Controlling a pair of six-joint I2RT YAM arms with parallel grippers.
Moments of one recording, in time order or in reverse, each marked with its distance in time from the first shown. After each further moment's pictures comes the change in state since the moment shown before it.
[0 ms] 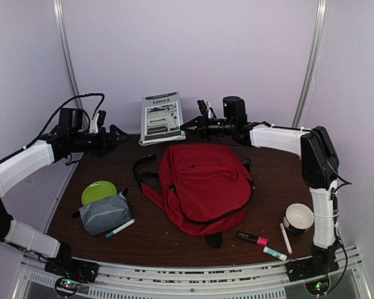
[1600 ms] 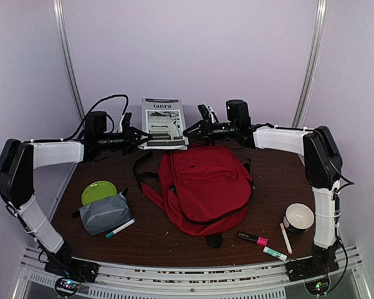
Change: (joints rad) left arm -0.085 0.354 0.021 0.576 0.299 -0.354; right arm -0.031 -0.028 -0.069 -0.020 -0.122 -0.081
